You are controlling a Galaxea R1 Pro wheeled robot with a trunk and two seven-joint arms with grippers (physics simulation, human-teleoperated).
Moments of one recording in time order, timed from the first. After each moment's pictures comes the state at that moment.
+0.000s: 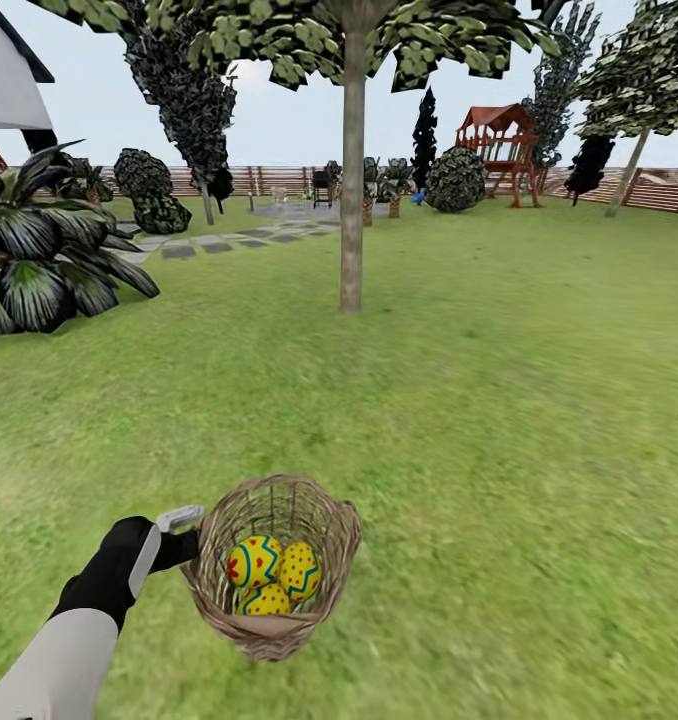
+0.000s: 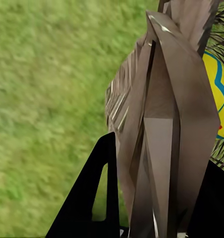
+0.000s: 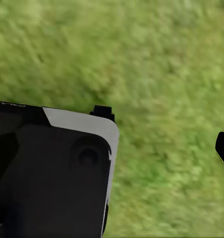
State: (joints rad) left arm -0.67 0.08 0.27 -0.74 0.04 0.81 -0.01; right arm -0.37 -0.07 -0.06 0.01 0.19 -0.06 0.08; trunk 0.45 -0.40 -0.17
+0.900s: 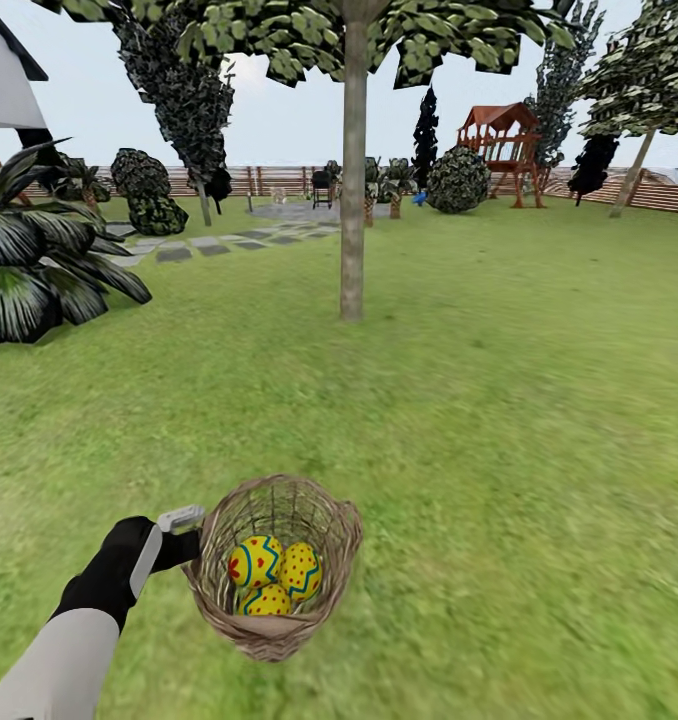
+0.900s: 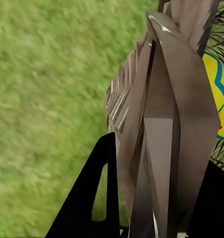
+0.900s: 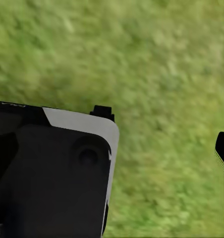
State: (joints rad) left arm -0.67 0.08 0.27 -0.74 0.04 0.81 -0.01; right arm -0.37 -0.07 -0.06 0.01 0.19 -0.06 0.08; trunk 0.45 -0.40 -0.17
